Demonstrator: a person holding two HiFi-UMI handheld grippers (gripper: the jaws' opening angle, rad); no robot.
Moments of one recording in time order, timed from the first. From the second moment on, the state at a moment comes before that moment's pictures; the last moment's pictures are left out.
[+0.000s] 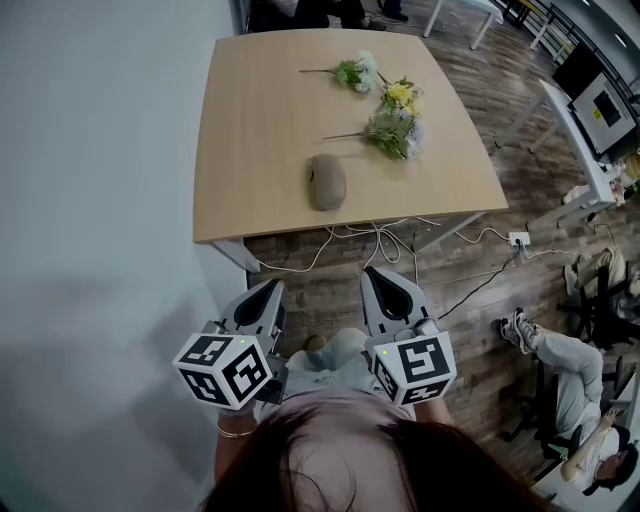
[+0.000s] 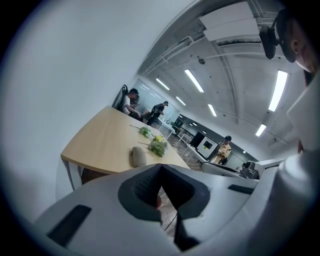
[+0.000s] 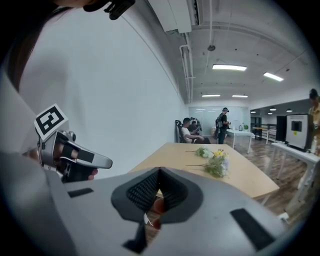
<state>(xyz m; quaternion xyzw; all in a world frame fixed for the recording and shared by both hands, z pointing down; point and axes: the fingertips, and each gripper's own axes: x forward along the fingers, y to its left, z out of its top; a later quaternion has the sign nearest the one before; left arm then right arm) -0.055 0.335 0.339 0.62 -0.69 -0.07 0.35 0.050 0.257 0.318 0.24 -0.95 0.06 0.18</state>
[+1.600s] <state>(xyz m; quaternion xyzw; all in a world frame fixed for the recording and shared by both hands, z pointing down) -0.124 0.113 0.434 0.61 -0.66 -0.06 0.43 -0.026 0.038 0.363 0.22 -0.95 0.14 0.17</state>
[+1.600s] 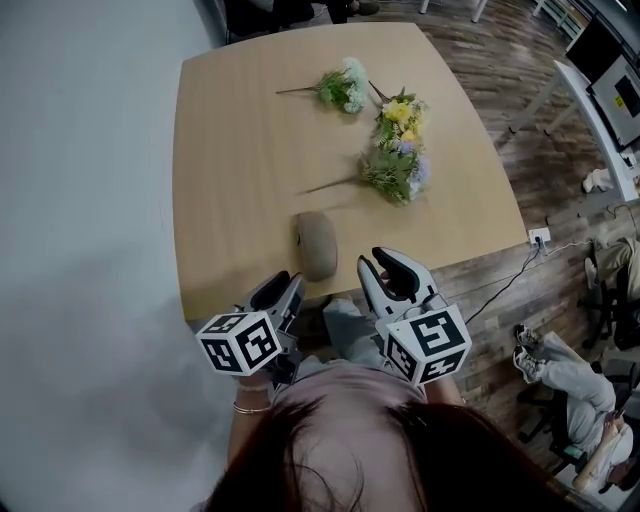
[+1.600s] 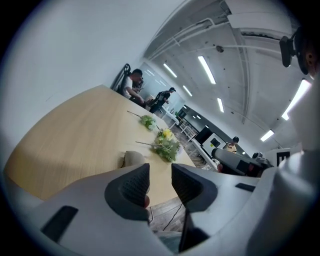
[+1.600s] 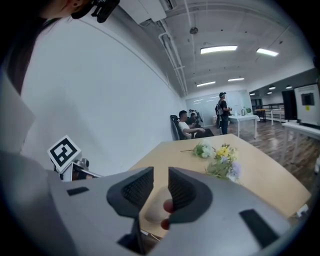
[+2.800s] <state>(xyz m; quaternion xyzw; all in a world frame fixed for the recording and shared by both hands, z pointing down) -0.110 0.019 0.585 0.56 -0.56 0.02 0.61 -0.058 -0.094 0.391 0.21 -0.95 0.17 0.16</state>
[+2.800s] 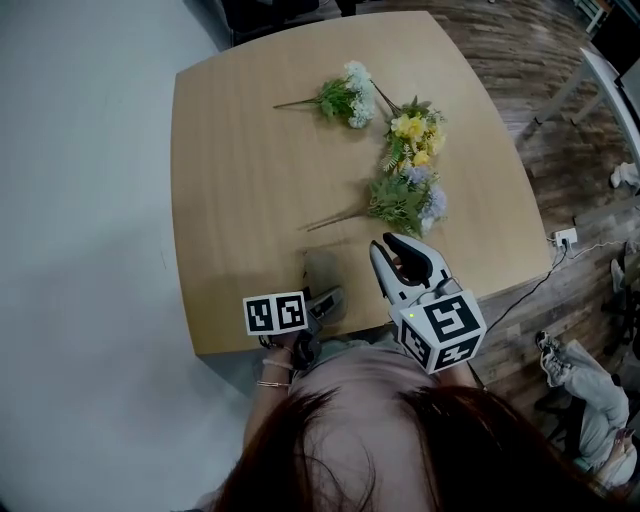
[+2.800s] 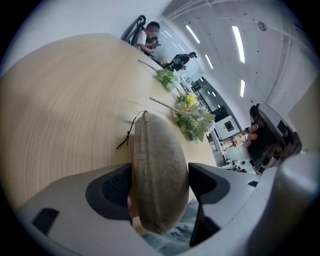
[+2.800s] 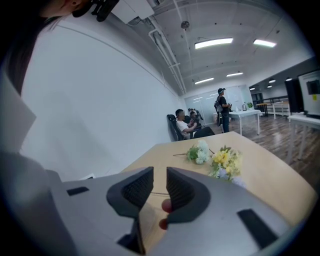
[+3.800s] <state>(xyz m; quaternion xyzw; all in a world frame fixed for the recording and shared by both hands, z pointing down) -0.068 0.001 0.591 0.61 -0.49 0.12 0.61 -0.049 -0.116 0.401 0.23 -0.95 0.16 0.16</state>
